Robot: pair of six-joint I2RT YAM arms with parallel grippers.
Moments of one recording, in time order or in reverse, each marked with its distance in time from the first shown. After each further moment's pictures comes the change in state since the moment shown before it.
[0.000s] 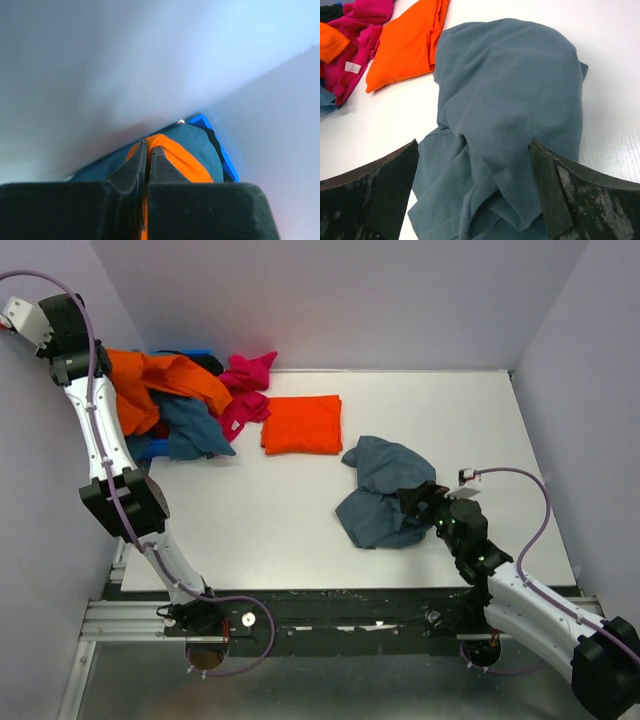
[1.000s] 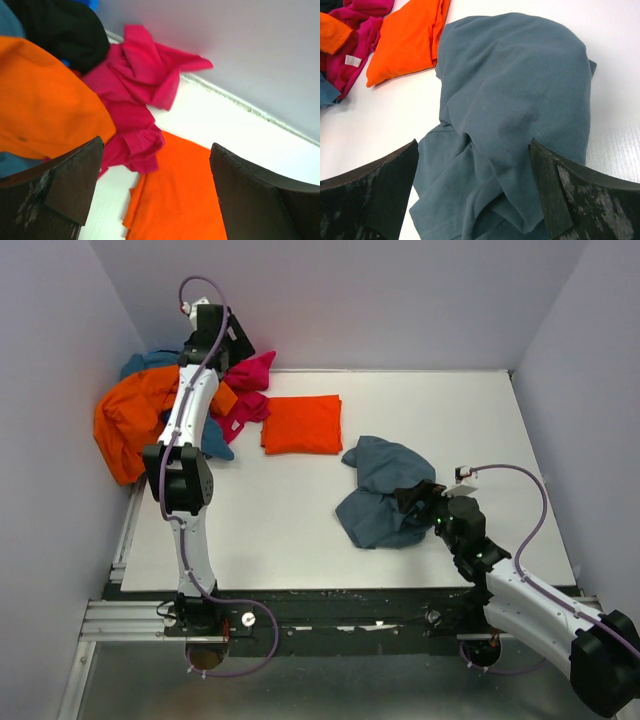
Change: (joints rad) left arm -0.434 0.209 0.045 0.002 0.231 0.133; right arm 0.000 0.042 0.019 0.008 -0.031 -0.003
